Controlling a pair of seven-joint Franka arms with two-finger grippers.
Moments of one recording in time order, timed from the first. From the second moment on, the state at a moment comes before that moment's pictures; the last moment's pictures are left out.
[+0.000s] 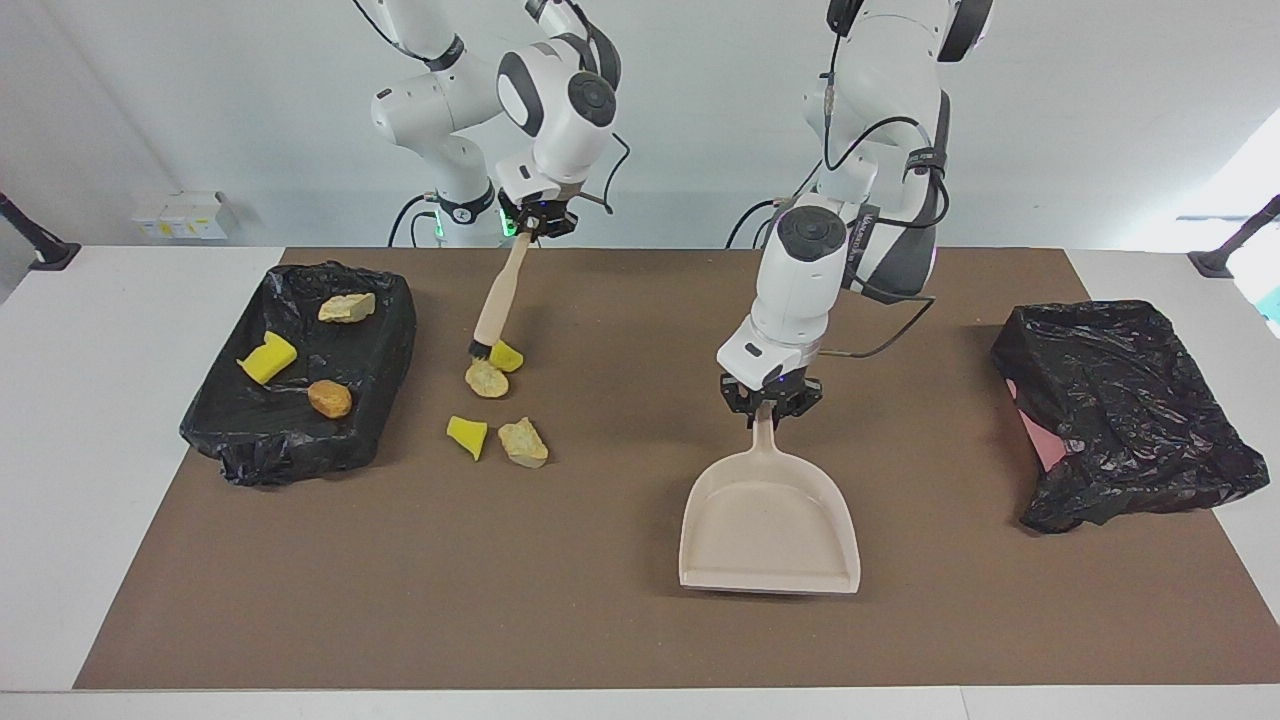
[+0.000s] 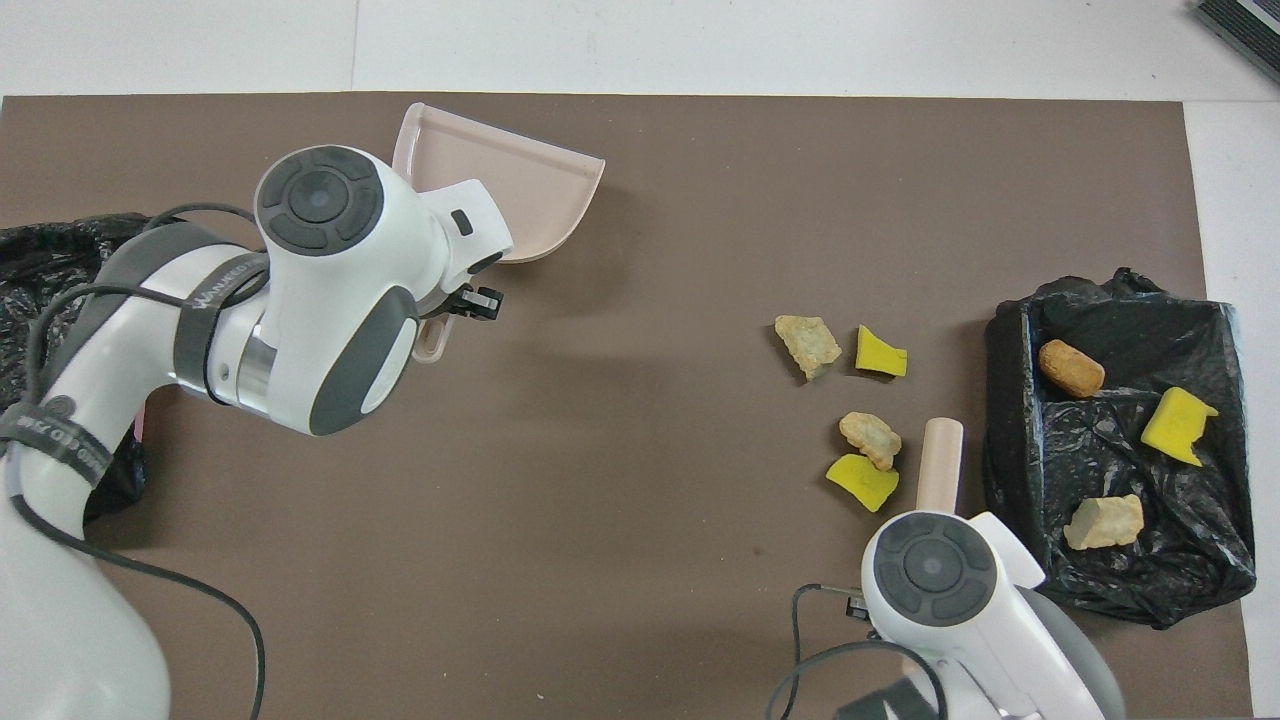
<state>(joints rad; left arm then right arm) -0.34 0.28 -0.06 -1.68 0.08 2.02 0.00 0.32 -0.35 0.14 -2.48 -0.11 1.69 0.73</state>
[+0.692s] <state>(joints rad) -0.24 0.20 -0.06 -1.73 0.08 1.85 0.72 0.31 -0.41 0.15 -2.62 0.01 1.90 0.67</state>
